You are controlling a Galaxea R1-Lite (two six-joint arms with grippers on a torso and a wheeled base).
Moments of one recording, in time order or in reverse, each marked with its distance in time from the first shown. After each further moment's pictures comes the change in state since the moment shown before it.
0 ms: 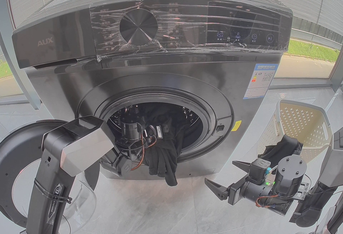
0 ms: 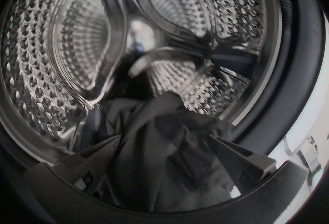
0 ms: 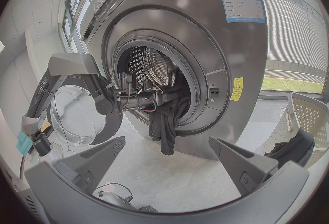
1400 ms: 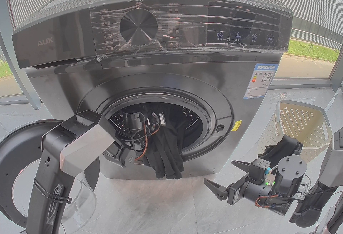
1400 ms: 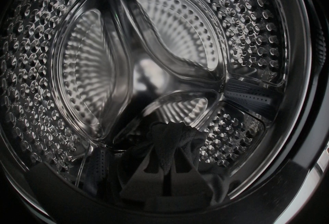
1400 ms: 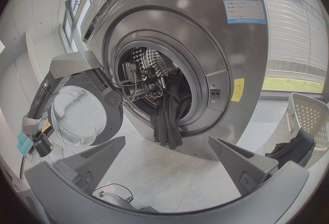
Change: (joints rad) left arm -0.010 -0.010 -0.133 0.030 0.038 0.015; right arm 0.003 0.000 -0.003 -0.003 0.001 0.001
